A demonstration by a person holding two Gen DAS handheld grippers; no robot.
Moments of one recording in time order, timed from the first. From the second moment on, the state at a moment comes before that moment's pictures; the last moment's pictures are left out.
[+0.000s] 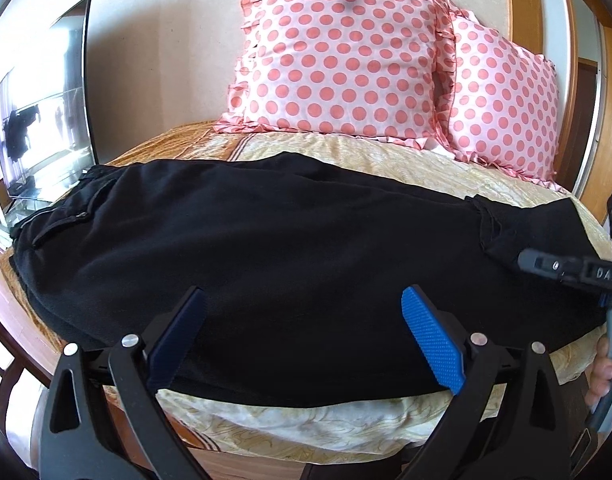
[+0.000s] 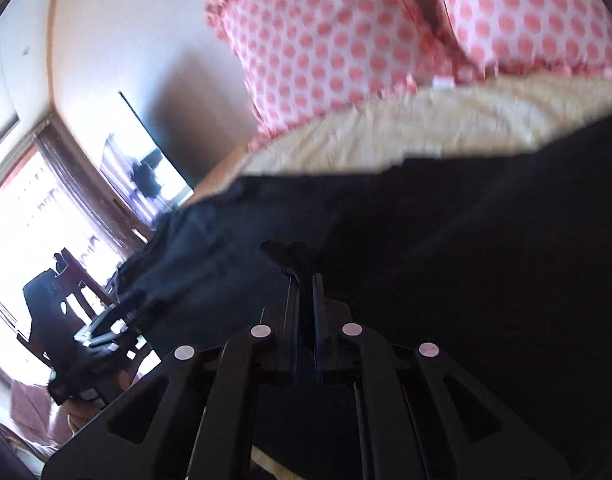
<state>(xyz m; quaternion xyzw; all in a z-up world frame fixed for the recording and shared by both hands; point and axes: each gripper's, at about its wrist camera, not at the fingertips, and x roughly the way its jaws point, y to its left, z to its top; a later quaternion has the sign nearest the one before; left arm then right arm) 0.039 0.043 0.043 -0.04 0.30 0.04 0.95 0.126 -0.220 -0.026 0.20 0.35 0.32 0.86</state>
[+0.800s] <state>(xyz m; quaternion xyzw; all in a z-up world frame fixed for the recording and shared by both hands) 0.036 0.065 0.048 -0.08 0.29 0.07 0.95 0.102 -0.178 0.021 0.15 0.27 0.40 0.86</state>
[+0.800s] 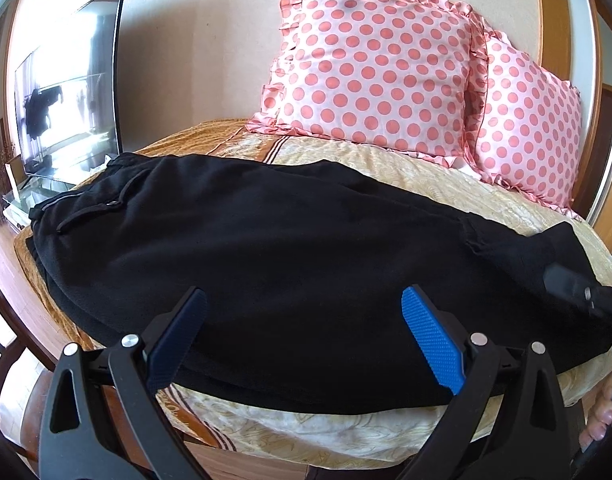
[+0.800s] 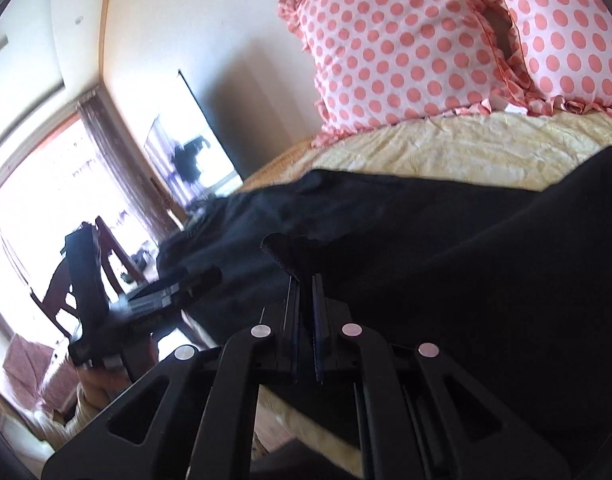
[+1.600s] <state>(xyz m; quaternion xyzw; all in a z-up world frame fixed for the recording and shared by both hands) 0.030 0.035 0.061 -0.05 0.26 0.01 0.97 0.050 -0.159 0.023 0.02 0.25 0.40 0.88</state>
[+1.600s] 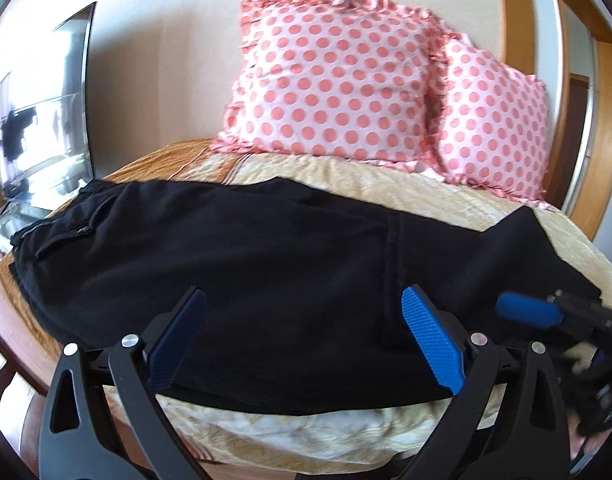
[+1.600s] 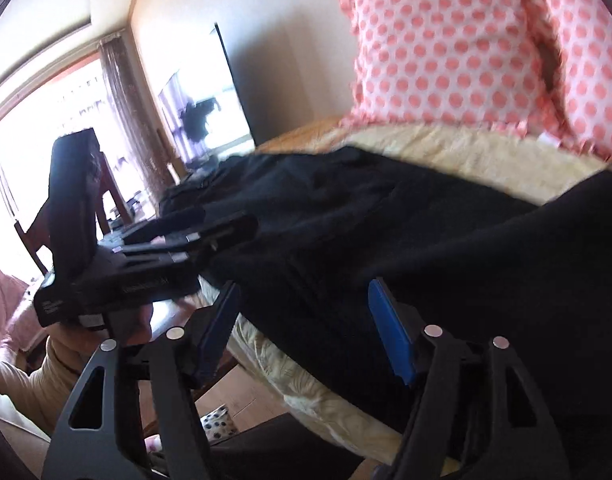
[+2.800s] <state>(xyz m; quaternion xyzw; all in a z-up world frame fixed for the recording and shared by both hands) 0.044 0.037 0.036 -0.07 0.28 -0.03 0.96 0.241 -0.077 0.030 -0.15 0.39 0.34 0.84</state>
